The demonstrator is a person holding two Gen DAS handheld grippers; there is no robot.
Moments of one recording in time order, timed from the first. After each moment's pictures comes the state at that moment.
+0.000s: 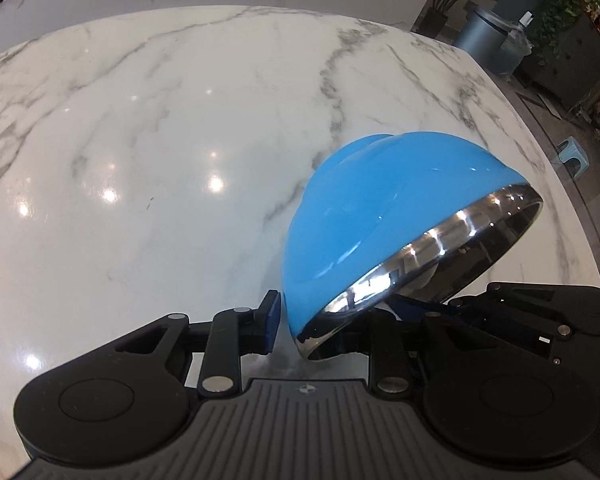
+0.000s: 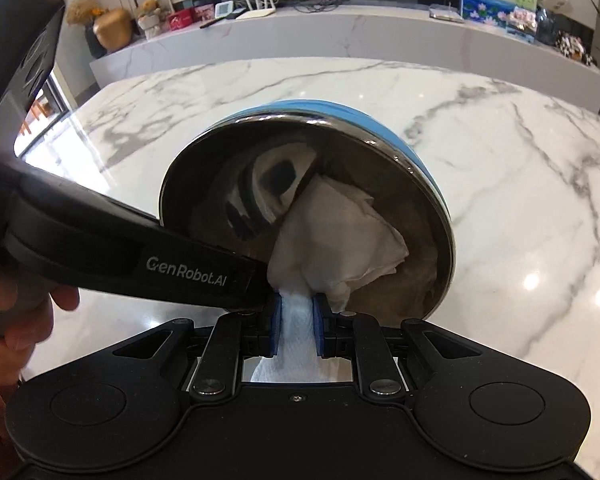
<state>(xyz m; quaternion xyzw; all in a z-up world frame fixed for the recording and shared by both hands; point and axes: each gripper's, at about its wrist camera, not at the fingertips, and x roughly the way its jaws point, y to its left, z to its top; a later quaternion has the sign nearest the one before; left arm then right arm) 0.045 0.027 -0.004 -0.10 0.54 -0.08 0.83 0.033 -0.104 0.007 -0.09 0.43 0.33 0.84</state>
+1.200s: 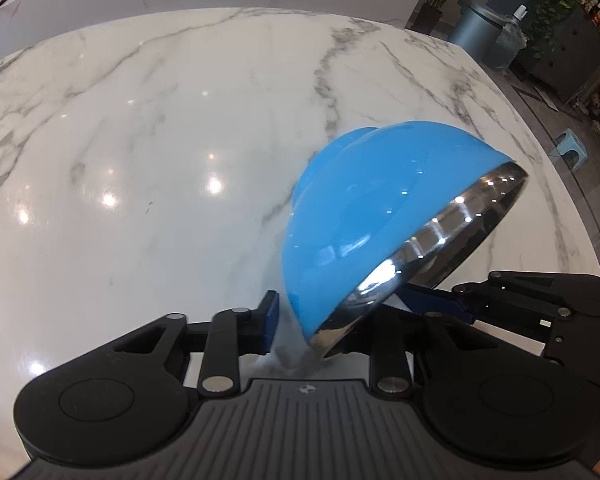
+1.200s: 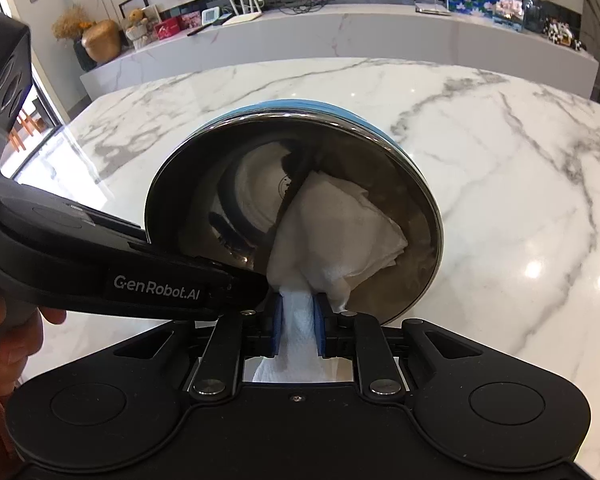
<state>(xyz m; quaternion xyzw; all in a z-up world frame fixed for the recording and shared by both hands) 0.045 0.023 0.001 -0.08 0.53 -0.09 0.84 0.028 -0.111 0.014 -0.07 0.44 0.32 0.84</state>
